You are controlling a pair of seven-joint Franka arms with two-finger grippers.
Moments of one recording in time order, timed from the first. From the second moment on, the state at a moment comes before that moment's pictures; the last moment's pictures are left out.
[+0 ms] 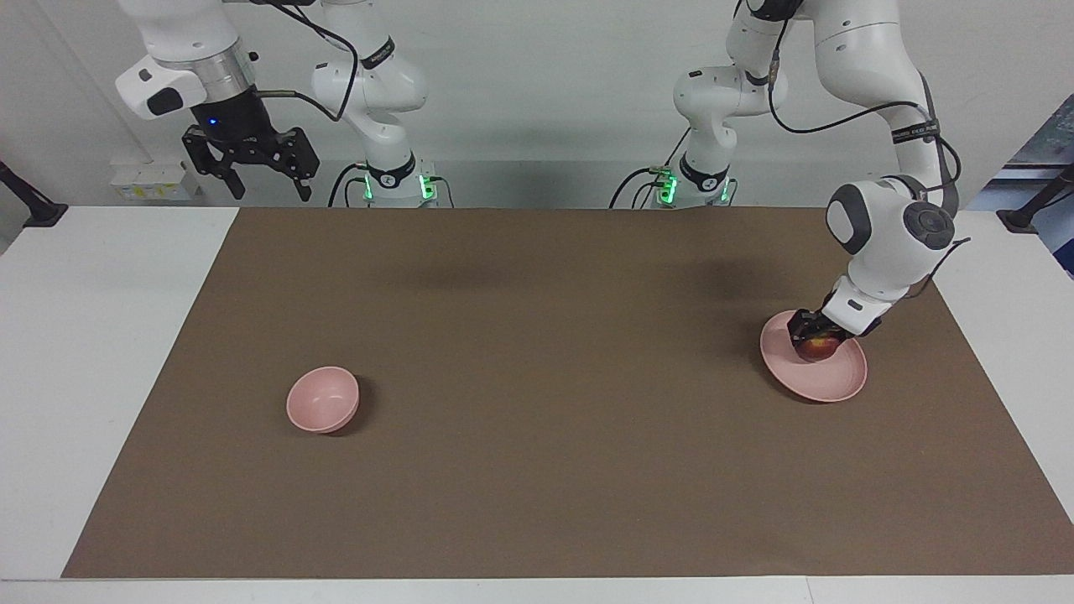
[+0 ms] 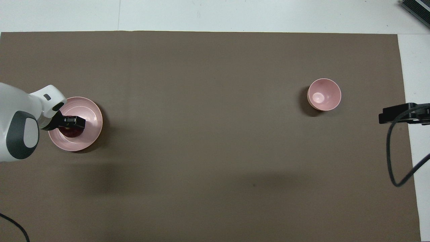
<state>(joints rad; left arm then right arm) 0.03 0.19 0.04 -2.06 0.01 2.22 0.13 -0.02 -0.08 0.01 -1.57 0.00 1.51 0.05</state>
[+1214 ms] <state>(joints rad) 0.01 0.24 0.04 -1.93 -0.20 2.14 -0.02 0.00 -0.08 0.03 -1.57 0.00 1.52 0.06</state>
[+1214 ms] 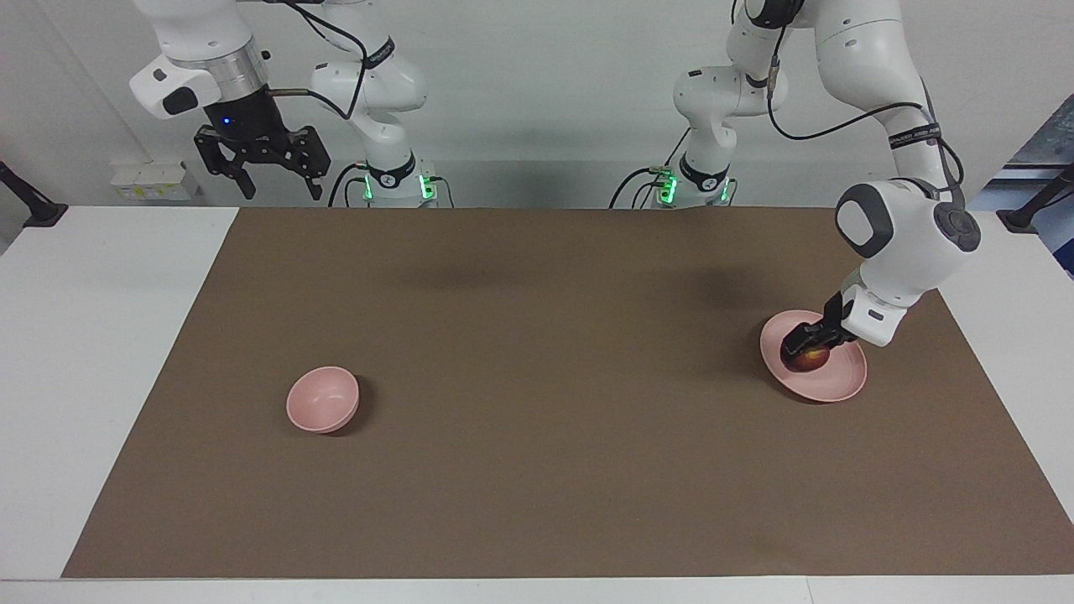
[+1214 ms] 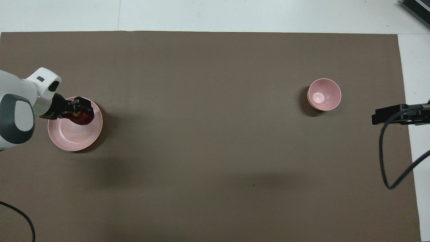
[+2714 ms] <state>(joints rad) -0.20 0.36 -0.05 -1.64 -0.60 1.89 -0.34 0.02 -0.07 0.07 -1.66 0.22 1.69 0.23</state>
